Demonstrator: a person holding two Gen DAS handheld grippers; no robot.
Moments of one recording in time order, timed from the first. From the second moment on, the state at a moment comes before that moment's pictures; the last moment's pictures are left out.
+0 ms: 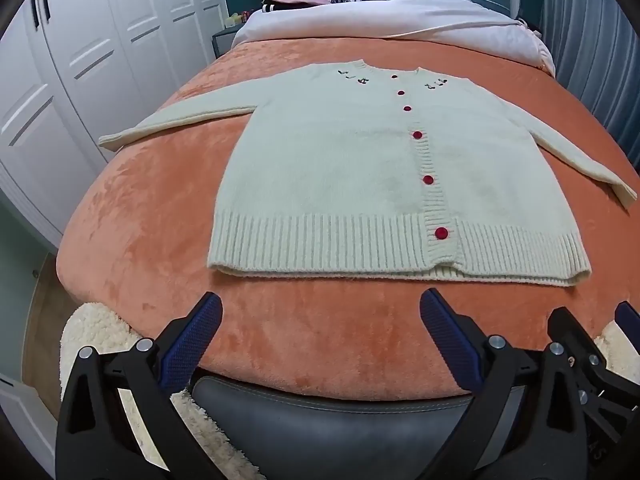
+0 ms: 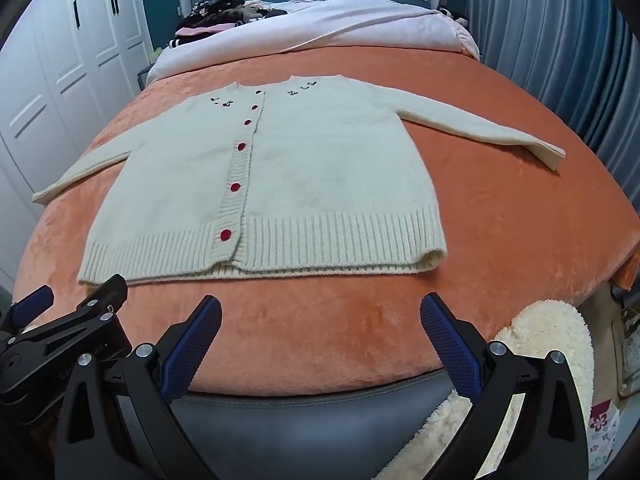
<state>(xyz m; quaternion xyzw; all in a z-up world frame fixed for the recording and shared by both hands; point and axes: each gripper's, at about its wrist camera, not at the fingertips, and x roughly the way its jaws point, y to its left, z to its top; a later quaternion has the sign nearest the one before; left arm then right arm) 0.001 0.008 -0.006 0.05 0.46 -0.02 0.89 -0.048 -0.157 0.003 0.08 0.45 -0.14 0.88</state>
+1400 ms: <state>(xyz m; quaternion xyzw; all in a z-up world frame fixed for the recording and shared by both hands) 0.000 0.010 -0.010 0.05 0.46 -0.01 0.89 -0.046 -0.155 -0.001 0.08 0.46 -0.14 0.87</state>
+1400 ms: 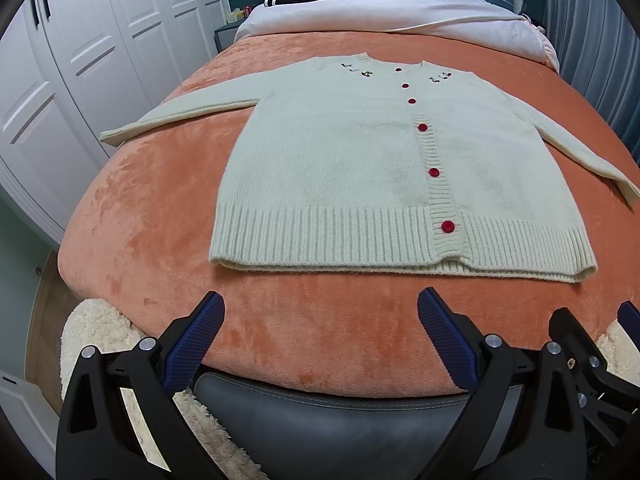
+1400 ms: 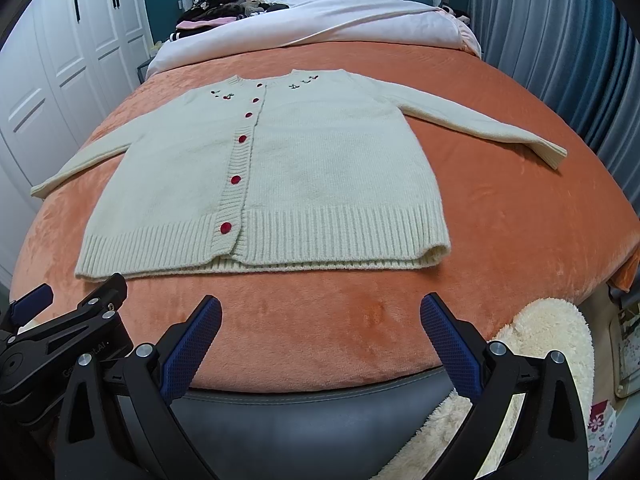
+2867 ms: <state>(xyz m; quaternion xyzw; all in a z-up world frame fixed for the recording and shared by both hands) 0.050 0.048 -0.007 -0.05 0.47 -0.01 0.88 -0.002 -0.302 -0.004 0.18 0.42 -0.17 0.88</state>
